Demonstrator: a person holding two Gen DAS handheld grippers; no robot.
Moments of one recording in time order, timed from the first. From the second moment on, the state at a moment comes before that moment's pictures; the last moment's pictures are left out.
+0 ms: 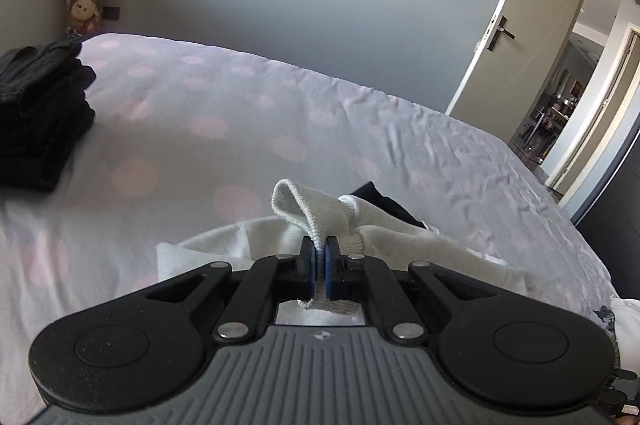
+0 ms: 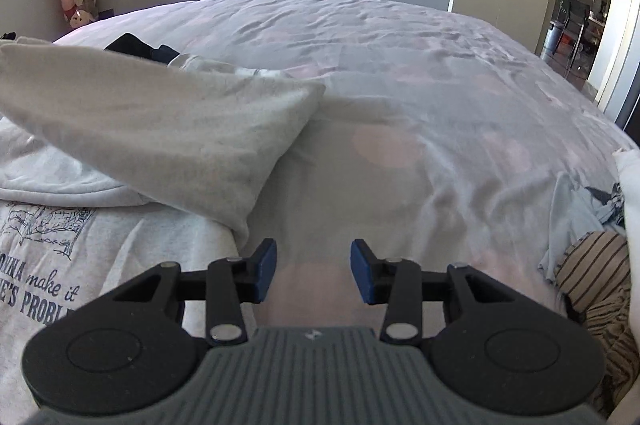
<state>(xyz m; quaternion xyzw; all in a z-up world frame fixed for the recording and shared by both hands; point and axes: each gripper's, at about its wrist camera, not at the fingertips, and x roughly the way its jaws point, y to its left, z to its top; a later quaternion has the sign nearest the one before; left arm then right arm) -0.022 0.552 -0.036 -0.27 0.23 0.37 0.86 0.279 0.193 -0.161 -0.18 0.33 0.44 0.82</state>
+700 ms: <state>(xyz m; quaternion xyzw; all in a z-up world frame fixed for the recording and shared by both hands) -0.047 0.555 -0.063 -0.28 0.26 0.39 0.84 0.238 0.258 -0.172 -0.25 0.26 0.51 0.78</state>
